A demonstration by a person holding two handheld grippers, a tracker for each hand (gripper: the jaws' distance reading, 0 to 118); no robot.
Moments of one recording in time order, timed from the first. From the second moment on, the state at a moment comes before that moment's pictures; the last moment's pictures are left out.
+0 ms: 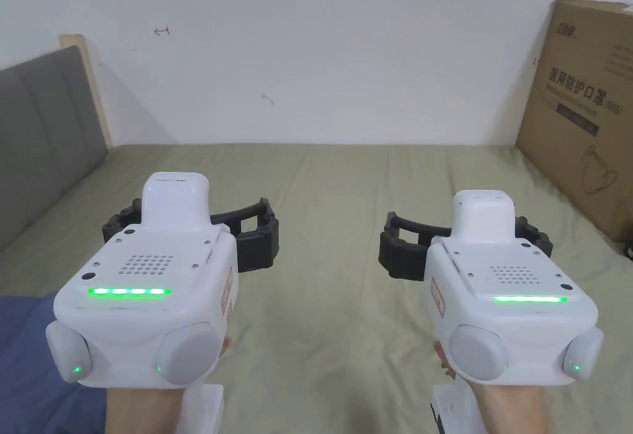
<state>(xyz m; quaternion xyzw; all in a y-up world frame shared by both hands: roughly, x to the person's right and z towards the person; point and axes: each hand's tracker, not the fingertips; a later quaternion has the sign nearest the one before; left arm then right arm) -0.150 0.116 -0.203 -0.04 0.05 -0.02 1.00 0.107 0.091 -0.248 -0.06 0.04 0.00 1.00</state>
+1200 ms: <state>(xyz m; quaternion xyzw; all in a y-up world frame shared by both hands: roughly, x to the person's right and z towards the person) -0.147 0.120 -0.197 -0.04 0.07 -0.04 1.00 0.098 0.091 -0.242 -0.05 0.04 0.05 1.00</state>
